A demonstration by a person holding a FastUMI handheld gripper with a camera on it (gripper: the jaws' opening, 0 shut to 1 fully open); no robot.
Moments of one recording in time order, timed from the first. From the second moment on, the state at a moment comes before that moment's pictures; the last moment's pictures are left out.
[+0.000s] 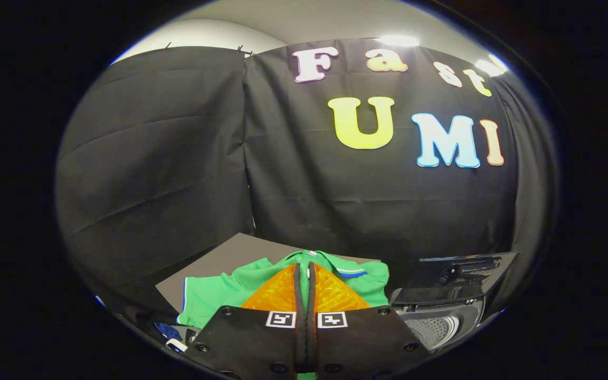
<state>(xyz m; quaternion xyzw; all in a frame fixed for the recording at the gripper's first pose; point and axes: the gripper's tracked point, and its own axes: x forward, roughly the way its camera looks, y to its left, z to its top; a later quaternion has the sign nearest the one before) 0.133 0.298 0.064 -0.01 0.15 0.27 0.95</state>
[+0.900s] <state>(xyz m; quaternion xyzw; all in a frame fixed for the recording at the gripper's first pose) 0.163 0.148 0.069 0.01 0.13 0.19 0.97</state>
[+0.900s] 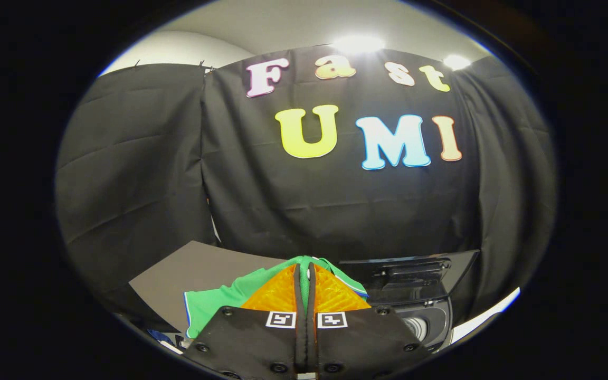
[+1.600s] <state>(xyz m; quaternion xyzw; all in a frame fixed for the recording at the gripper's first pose) 0.194 0.043 0.059 0.02 0.12 0.12 0.98</state>
